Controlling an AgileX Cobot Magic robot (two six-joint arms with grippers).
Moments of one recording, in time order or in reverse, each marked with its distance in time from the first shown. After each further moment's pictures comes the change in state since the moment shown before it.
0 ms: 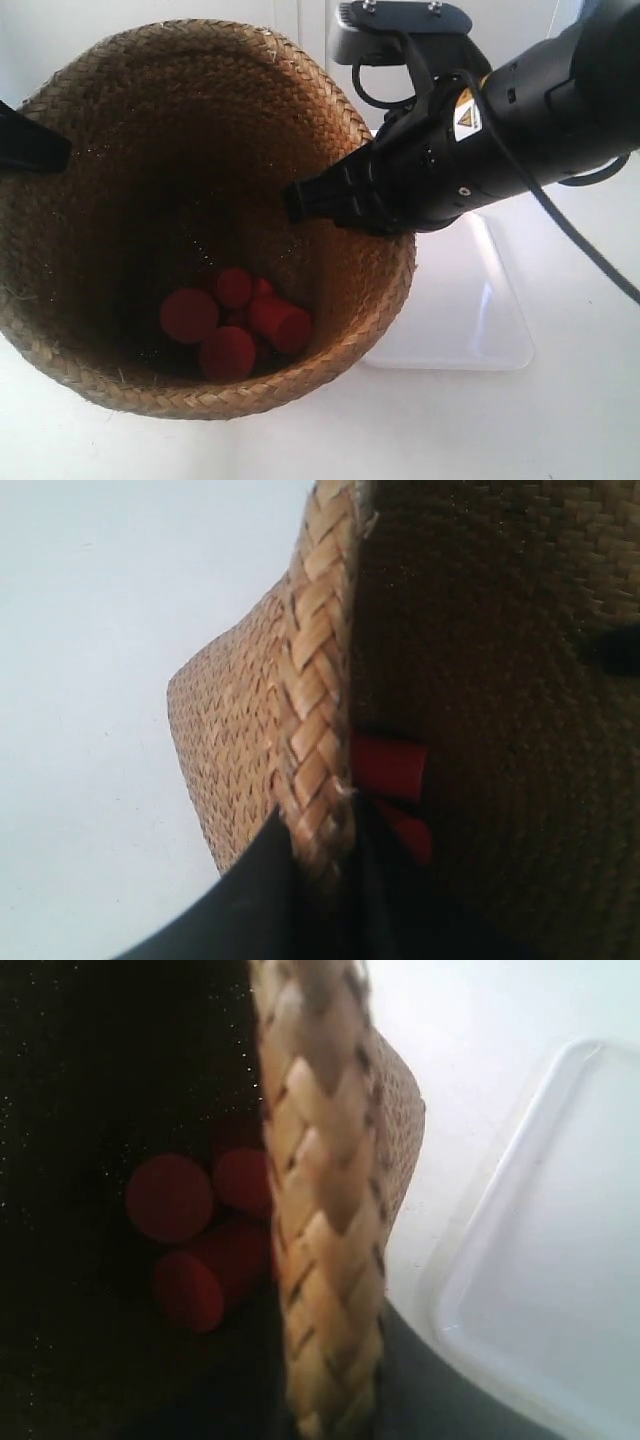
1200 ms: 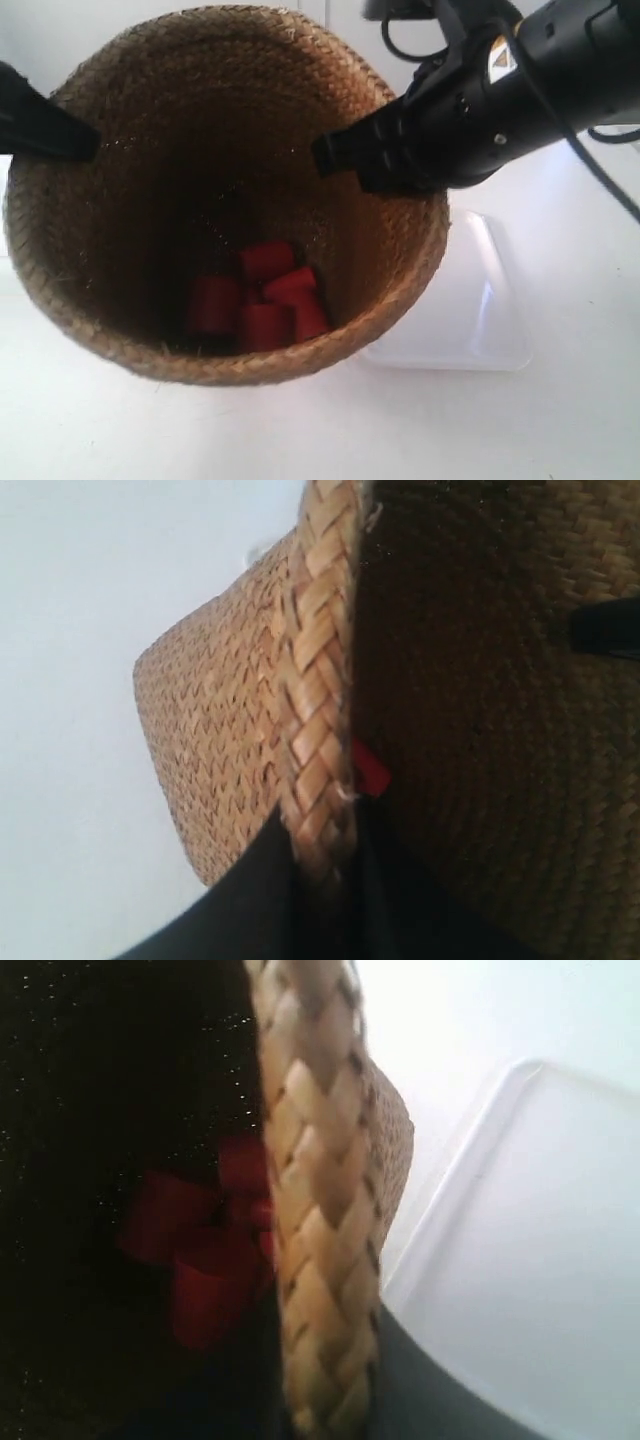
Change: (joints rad) left arm 0.002 0.082 -0.074 -0.103 0.067 -0.031; right arm -0.089 -0.006 -0.102 0.003 0.122 -0.050
